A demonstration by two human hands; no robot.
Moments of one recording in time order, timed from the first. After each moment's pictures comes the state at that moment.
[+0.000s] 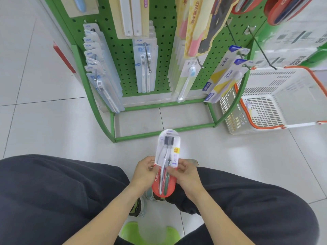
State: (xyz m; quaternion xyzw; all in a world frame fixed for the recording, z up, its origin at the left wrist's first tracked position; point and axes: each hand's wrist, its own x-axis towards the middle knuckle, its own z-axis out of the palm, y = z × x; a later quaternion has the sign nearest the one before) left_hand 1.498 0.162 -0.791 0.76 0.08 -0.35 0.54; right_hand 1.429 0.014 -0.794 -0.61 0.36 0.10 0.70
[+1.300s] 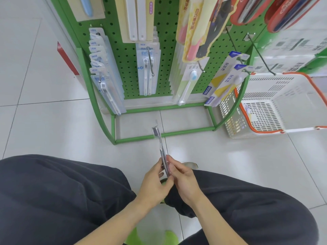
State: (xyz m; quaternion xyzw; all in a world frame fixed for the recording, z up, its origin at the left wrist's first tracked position) left_hand 1.463 0.154 -0.774 0.77 -0.07 -0.29 0.56; right_hand 1.431 0.026 -0.781 -0.48 0.32 0.06 0.81
